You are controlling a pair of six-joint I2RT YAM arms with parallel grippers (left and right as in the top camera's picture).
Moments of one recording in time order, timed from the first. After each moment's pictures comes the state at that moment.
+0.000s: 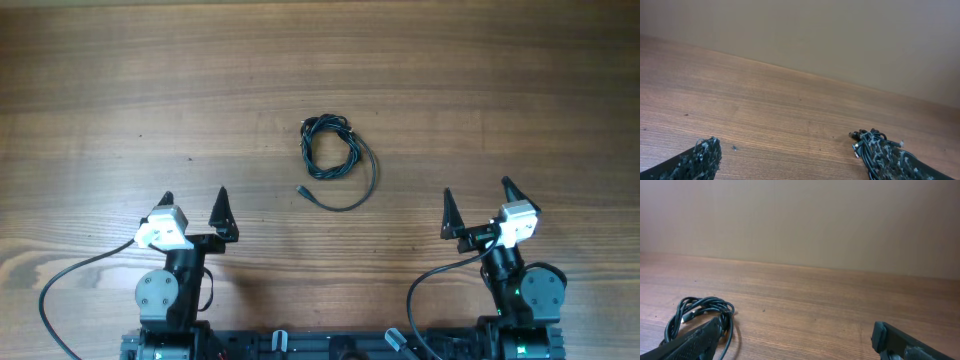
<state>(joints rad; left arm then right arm) -0.02 0.01 0.01 -0.07 0.01 -0.25 0.00 0.02 0.01 0.01 -0.19 -0.02</state>
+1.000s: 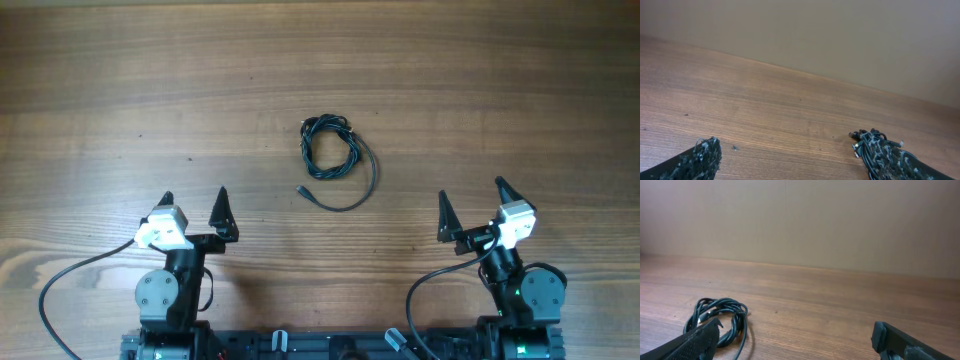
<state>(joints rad) -0.02 0.01 0.01 -0.07 0.01 -0.25 0.00 0.02 0.01 0.02 -0.25 0.02</state>
